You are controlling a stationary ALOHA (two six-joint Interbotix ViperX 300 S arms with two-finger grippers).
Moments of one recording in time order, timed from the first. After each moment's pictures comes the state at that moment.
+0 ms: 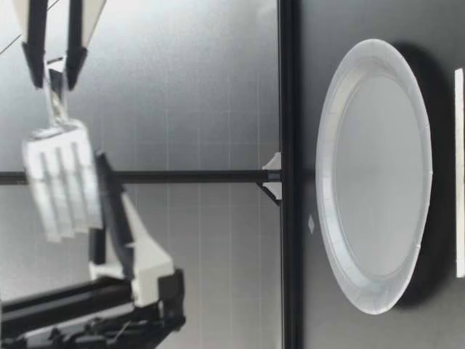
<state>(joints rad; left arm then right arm) -0.11 -0.12 0.81 -0.13 -0.81 -0.88 -0.06 -0.40 1.02 0.05 -0.69 -1.75</state>
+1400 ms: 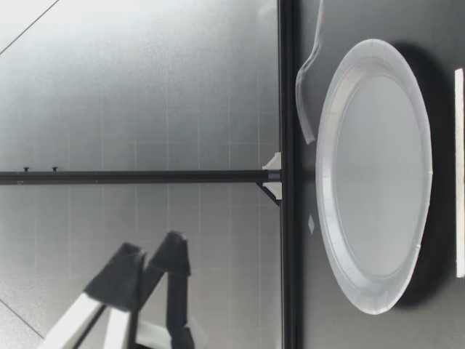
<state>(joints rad) -0.12 -0.26 0.92 -0.10 -0.44 -0.31 -0.32 -0.34 1.23 1.10 0.01 -1.23</state>
